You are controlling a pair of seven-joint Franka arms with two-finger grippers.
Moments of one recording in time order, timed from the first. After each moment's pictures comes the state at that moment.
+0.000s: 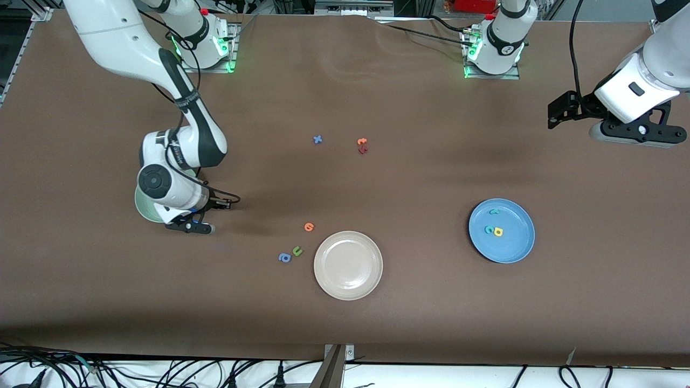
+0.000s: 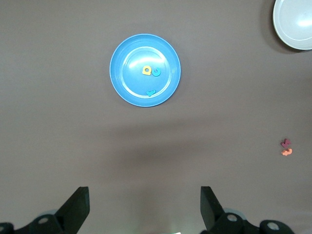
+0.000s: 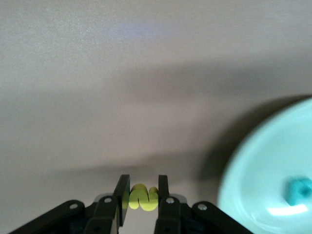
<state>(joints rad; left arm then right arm) -0.07 -0.01 -0.05 -1.63 -0.01 1.52 -0.01 0.25 0.54 -0.04 -1.82 0.04 2.17 0.31</state>
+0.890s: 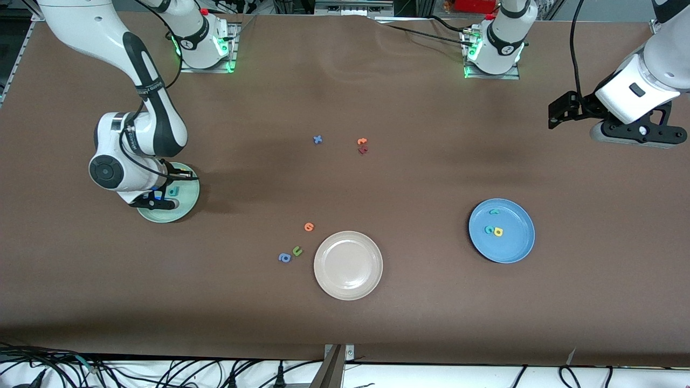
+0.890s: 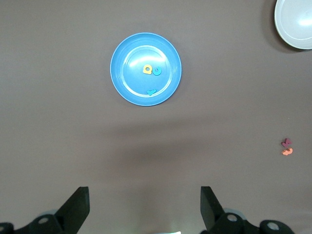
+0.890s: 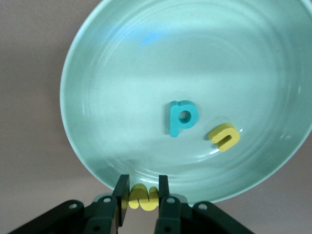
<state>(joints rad) -0.07 0.00 -0.05 -1.63 -0.01 1.51 -0.01 0.24 0.43 -0.19 -2.07 0.04 2.15 0.09</state>
